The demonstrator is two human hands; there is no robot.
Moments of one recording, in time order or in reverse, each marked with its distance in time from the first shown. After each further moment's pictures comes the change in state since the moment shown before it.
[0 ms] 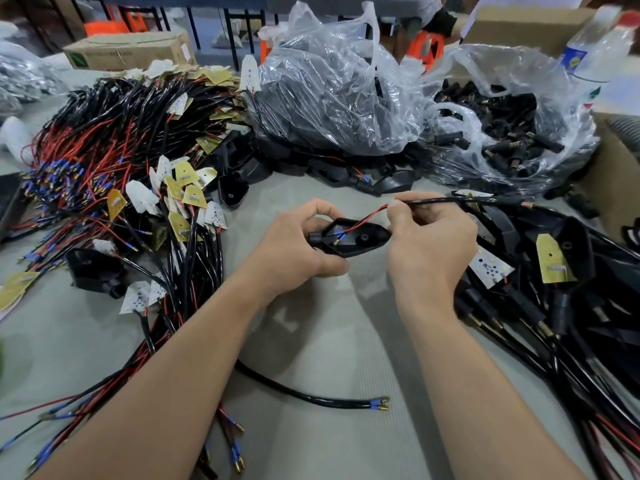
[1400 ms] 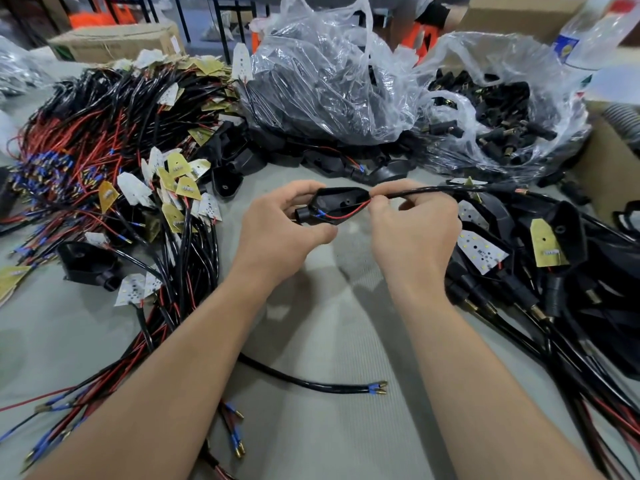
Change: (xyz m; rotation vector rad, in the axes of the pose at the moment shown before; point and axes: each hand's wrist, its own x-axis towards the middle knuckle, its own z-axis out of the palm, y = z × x) left_hand 0.005 -0.011 0.005 0.046 0.335 0.124; right_hand -0.003 -0.005 0.002 -0.186 -0.109 -0.048
